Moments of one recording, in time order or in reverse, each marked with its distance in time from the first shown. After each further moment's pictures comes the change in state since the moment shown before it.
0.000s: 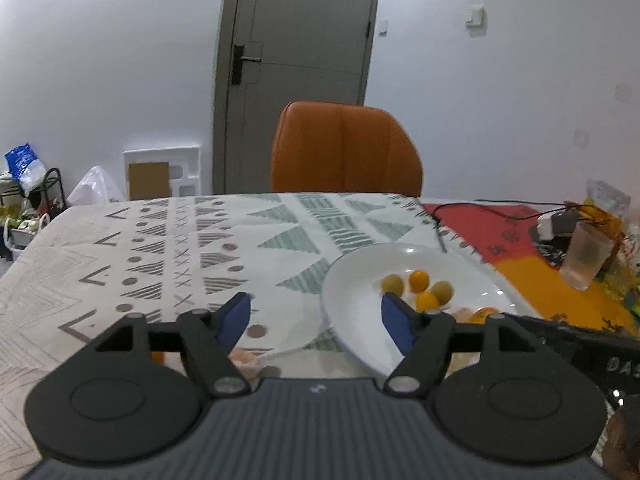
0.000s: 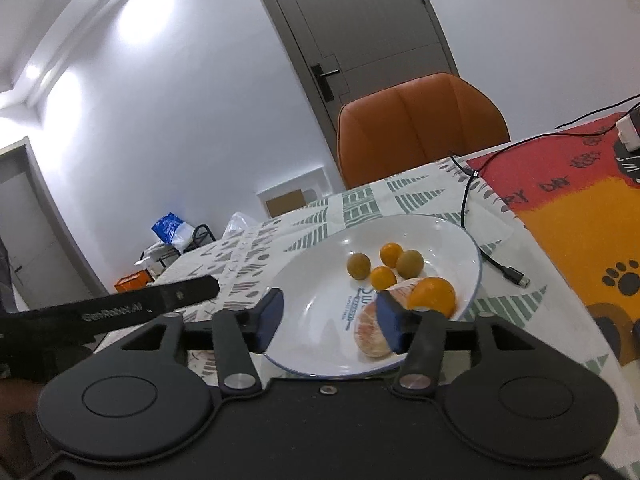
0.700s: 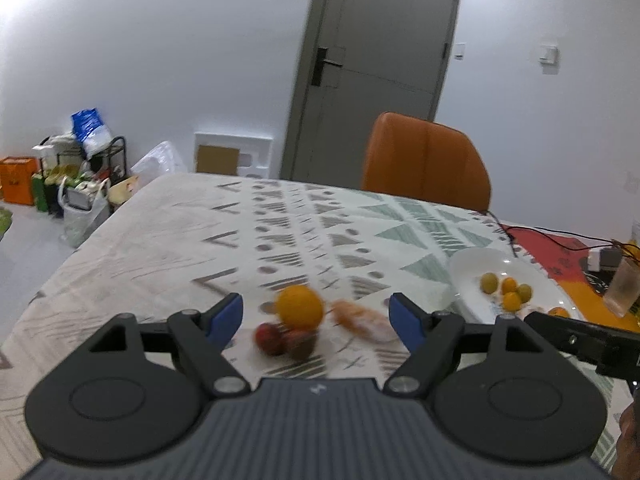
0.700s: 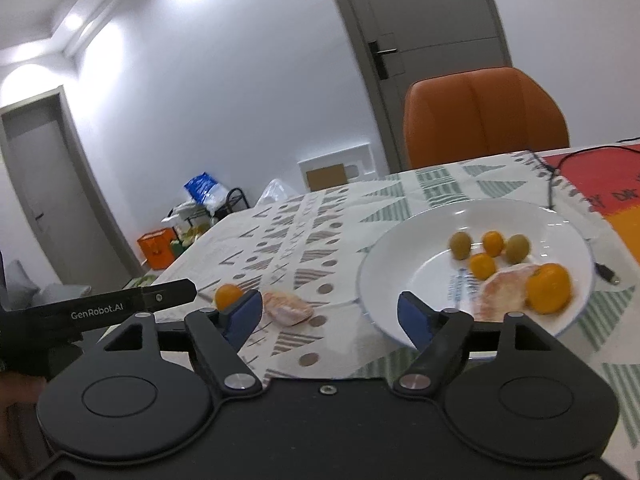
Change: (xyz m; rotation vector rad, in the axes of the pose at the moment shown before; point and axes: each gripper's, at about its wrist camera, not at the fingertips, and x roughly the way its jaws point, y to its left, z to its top) left arm -0.052 0.102 -0.030 -0.159 -0.018 0.132; right arm 0.026 0.081 -0.016 -0.142 0.082 0.077
